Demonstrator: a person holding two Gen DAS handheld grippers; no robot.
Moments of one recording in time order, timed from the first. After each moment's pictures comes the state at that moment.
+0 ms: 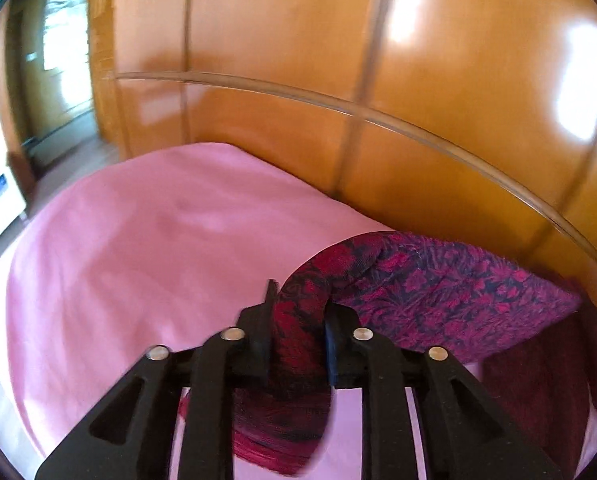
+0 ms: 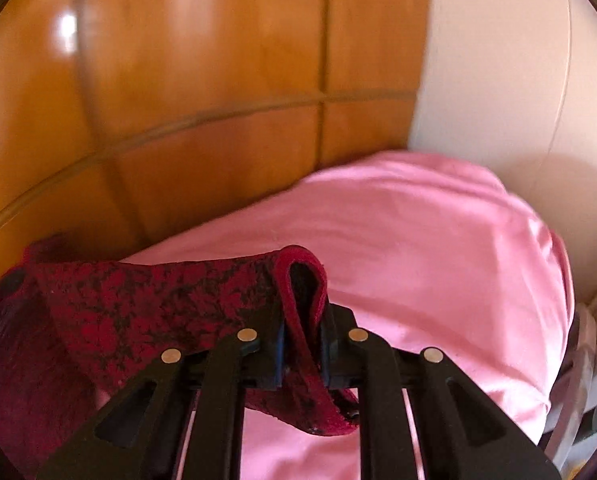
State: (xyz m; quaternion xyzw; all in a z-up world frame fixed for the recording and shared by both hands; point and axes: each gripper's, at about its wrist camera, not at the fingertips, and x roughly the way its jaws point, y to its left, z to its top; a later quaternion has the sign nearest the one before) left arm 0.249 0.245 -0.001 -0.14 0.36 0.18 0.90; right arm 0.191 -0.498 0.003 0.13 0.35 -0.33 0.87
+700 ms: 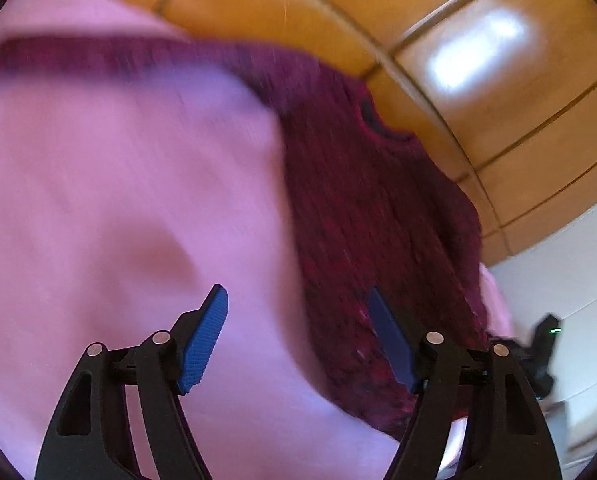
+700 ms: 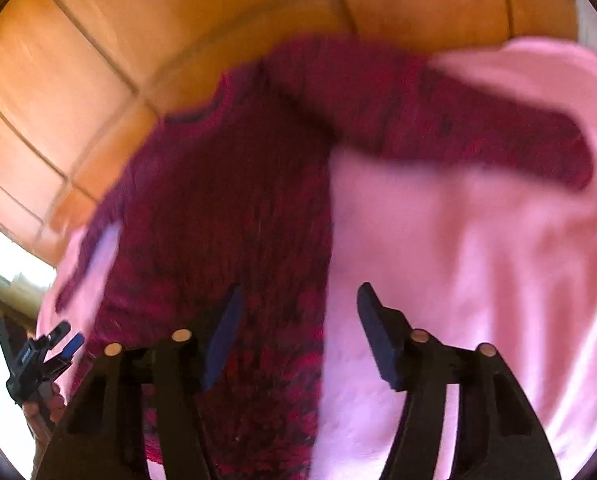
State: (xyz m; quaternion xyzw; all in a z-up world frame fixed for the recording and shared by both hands) left arm 0.164 0.102 -0.114 -0.30 0.46 -0.17 0.82; right arm 0.140 -0.328 -0.081 0.23 0.48 0.02 0.85
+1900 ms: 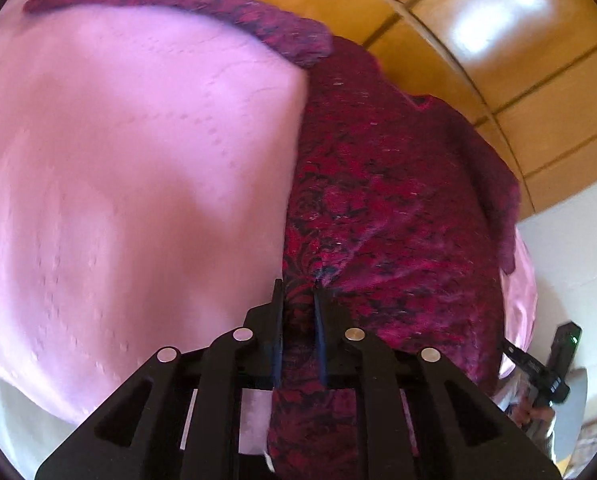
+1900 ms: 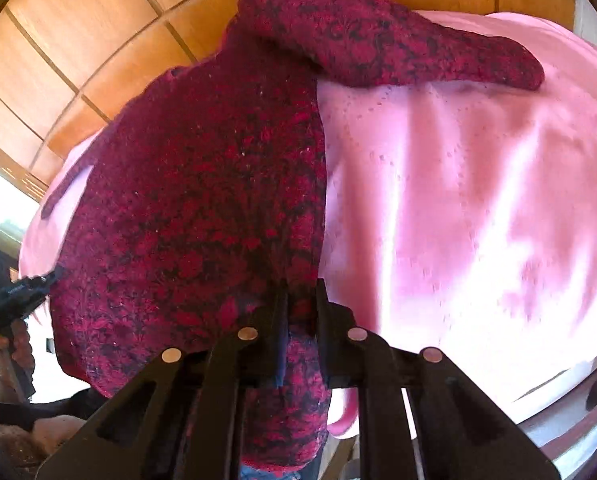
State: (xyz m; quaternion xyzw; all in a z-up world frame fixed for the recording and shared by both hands) left arm 0.051 0.119 -0.107 -0.25 0.51 -0.13 0.81; right arm 0.007 -0.337 -0.091 0.17 0.52 0.03 0.84
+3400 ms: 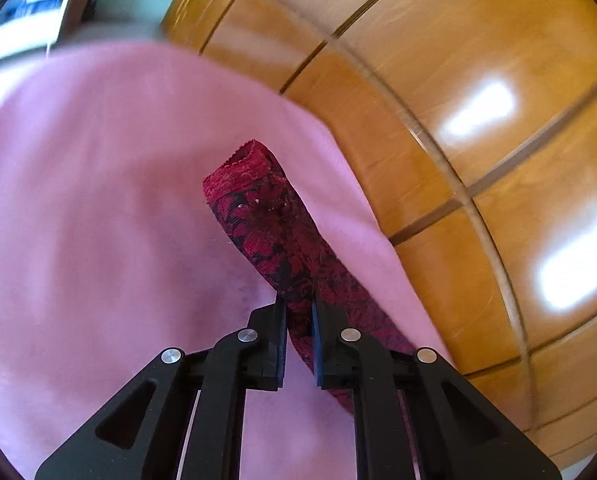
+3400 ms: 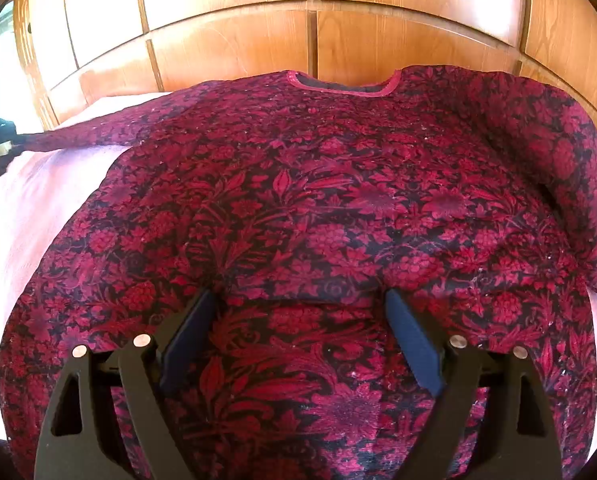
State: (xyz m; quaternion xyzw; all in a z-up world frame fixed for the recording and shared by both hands) left arm 0.187 0.379 -0.064 -0.40 0.29 0.19 0.85; right arm 0.117 -0.138 -0.121 -0.02 0.43 0.08 0.90
